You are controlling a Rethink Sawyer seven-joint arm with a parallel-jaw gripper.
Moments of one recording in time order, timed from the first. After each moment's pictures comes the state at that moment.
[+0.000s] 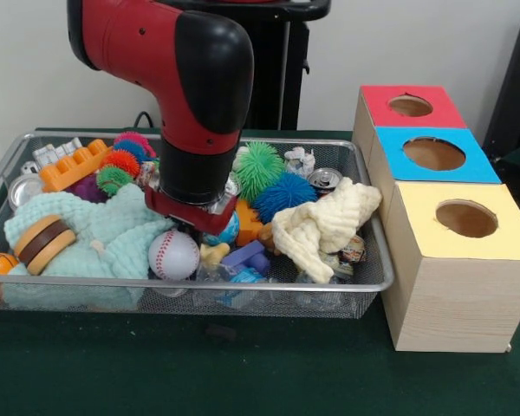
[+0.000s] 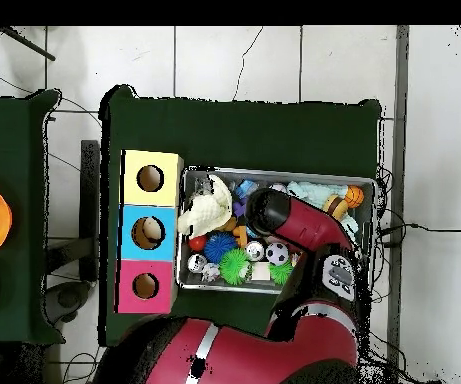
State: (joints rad) arm -0.19 -0.27 -0.26 1.45 0.24 0.42 1.67
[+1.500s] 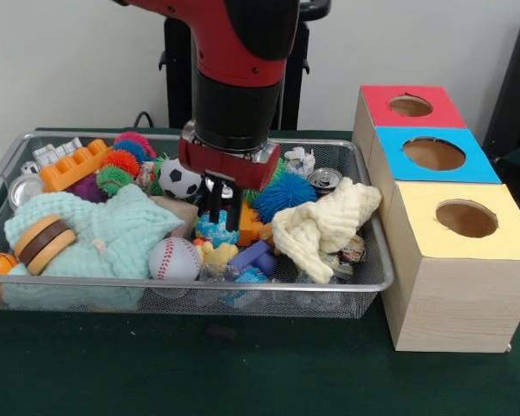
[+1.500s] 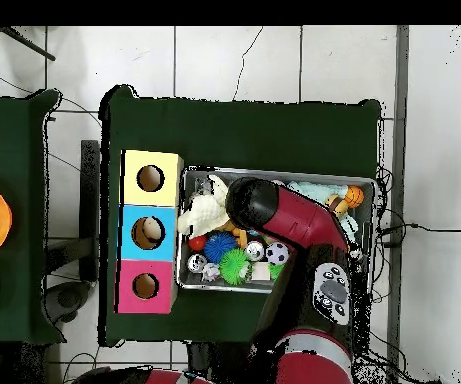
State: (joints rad) arm -0.14 -0.44 -0.24 1.50 0.24 0.49 1.67
